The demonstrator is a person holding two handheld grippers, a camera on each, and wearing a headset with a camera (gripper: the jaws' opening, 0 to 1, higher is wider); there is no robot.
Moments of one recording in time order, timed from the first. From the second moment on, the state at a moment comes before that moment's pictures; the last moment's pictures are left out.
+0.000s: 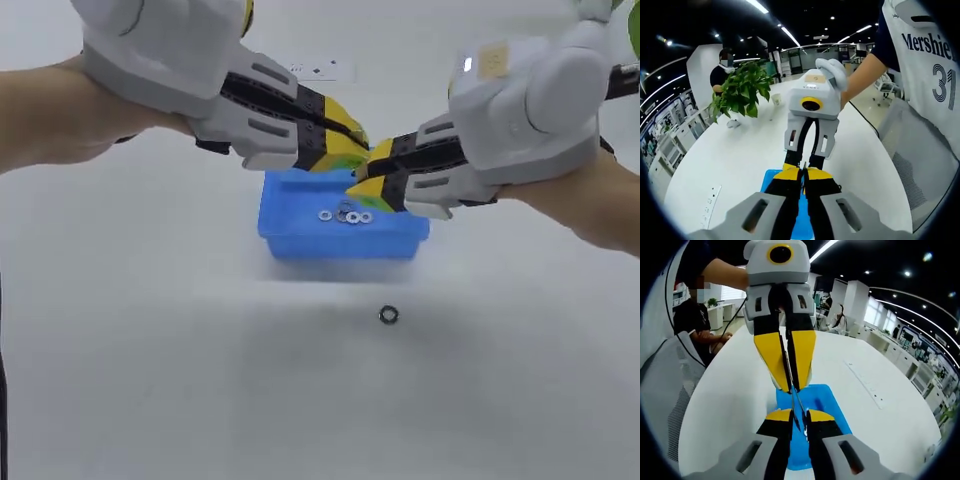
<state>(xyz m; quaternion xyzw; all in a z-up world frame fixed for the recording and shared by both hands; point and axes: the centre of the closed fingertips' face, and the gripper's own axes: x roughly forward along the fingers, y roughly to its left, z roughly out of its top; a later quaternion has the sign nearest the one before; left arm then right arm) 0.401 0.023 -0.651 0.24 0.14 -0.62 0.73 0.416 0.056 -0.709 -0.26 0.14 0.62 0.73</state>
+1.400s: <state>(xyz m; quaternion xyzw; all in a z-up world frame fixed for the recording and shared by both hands) 0.308 -0.005 -0.687 0.18 0.18 -0.64 0.73 0.319 0.025 -0.748 -0.23 0.19 0.63 0.72</state>
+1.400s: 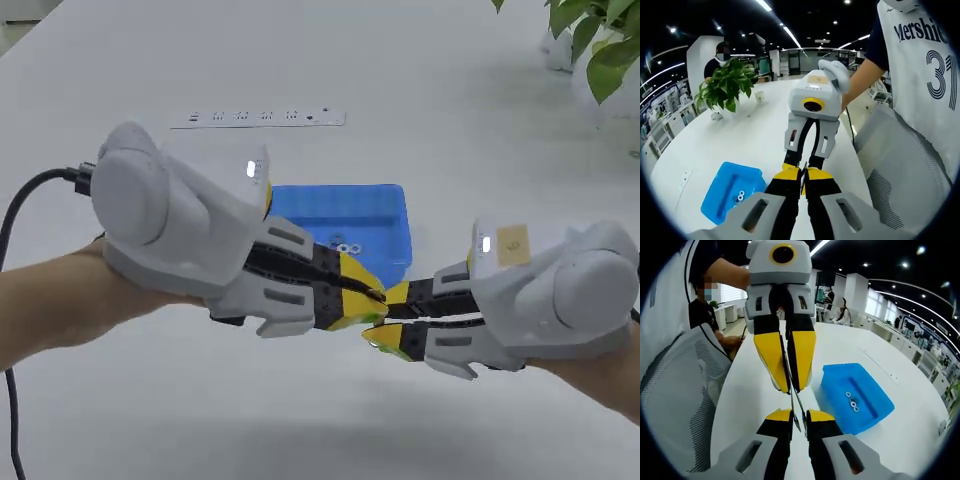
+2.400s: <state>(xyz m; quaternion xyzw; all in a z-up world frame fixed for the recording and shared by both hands) 0.326 -0.004 -0.714 0.17 0.20 -0.63 0.73 0.333 0.024 -0.776 -0.21 0.21 0.61 0.73</state>
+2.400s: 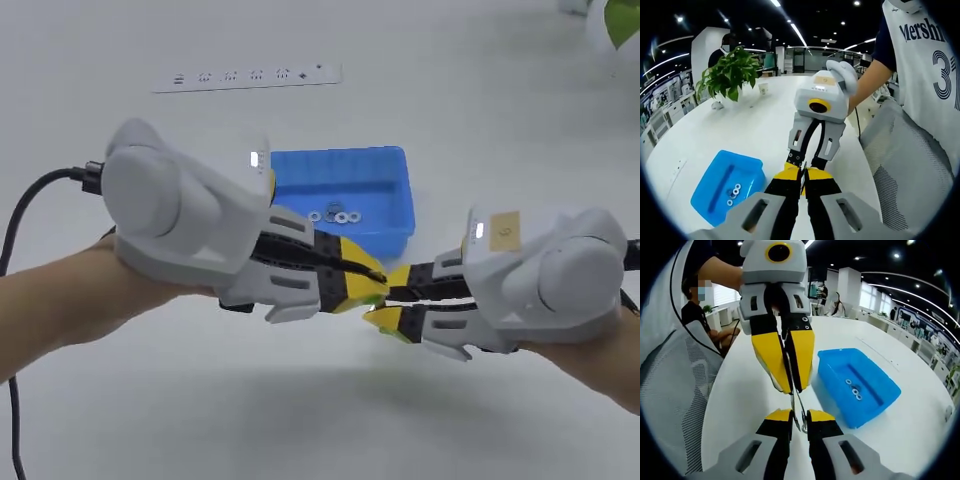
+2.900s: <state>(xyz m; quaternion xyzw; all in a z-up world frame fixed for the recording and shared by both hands) 0.331 -0.004 -0.719 0.17 0.21 -0.62 0.73 0.336 0.026 -0.781 -0.21 0.22 0.61 0.73</state>
